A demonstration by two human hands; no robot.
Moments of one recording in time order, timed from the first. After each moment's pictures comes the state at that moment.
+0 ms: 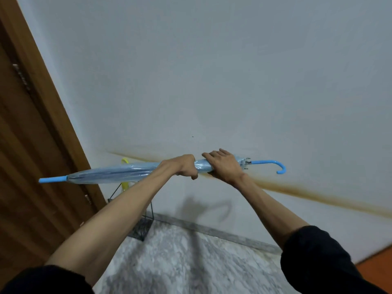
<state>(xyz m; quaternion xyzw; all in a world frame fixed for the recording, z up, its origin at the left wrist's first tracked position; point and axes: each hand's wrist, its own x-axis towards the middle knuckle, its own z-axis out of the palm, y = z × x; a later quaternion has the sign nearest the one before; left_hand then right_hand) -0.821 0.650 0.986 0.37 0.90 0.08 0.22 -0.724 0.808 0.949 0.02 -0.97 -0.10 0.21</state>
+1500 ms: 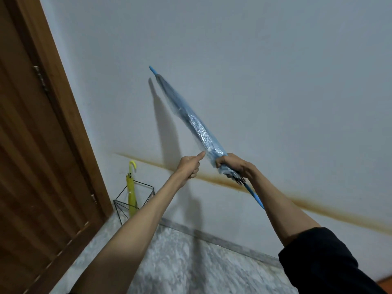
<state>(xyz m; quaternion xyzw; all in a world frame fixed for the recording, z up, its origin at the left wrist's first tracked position) -0.826 0.651 0.964 0.13 0.68 0.66 0.28 -0.747 0.812 0.999 -0.25 -0.83 0.49 -0.08</state>
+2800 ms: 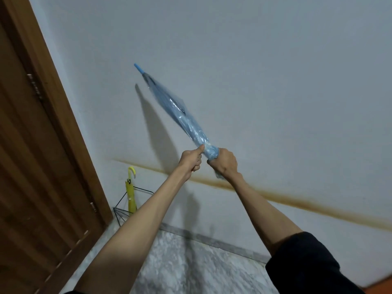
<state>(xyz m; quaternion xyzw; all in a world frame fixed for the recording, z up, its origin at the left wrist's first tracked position) -0.857 0.666 0.985 0.12 0.63 0.70 0.30 -0.793 0.781 0.979 -0.31 -0.90 0.24 0.18</state>
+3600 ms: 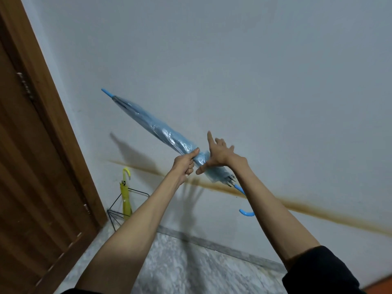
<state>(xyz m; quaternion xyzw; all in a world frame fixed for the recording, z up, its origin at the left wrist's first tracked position) -0.870 0.673 0.968 0.08 0.60 0.73 0.32 -0.796 0.793 1.035 -0.19 -0.97 0.11 -0.05</state>
